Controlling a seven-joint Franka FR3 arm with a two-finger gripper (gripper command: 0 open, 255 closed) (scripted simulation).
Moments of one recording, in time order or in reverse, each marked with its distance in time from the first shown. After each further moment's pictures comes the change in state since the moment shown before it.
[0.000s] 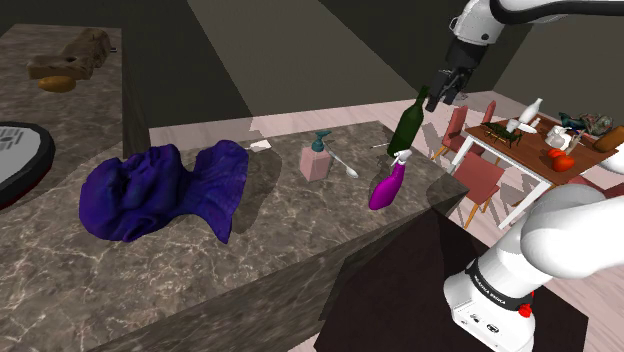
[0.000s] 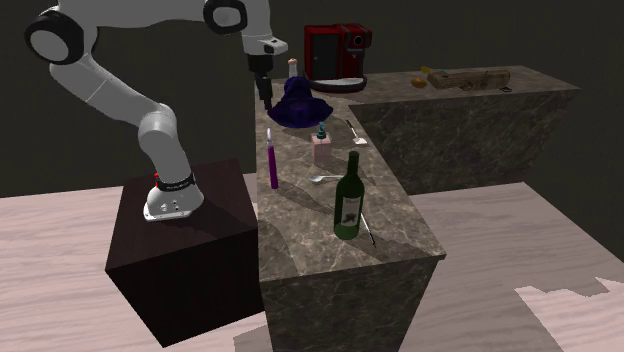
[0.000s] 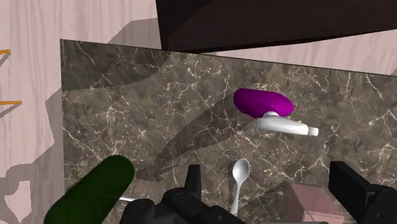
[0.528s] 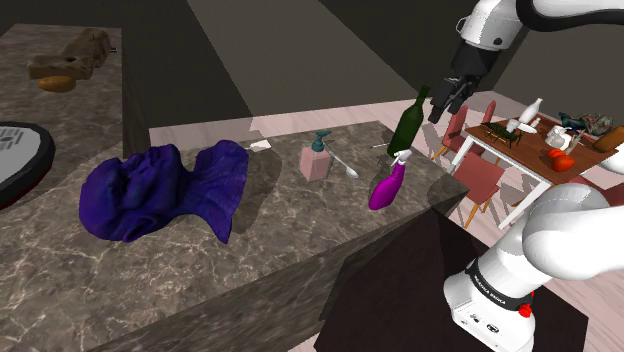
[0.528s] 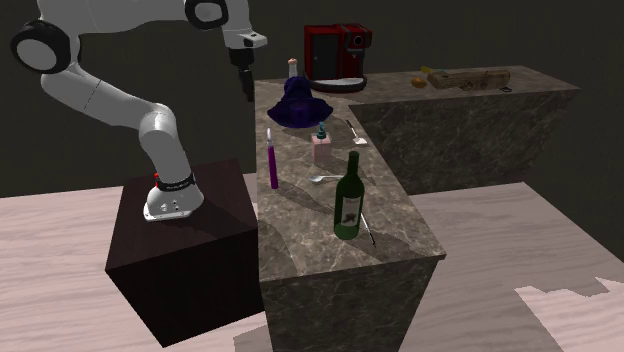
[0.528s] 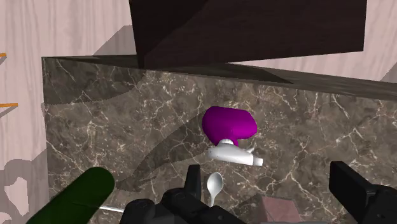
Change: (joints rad) arm 0.037 -0.166 0.121 -0.099 0.058 -0.065 0.120
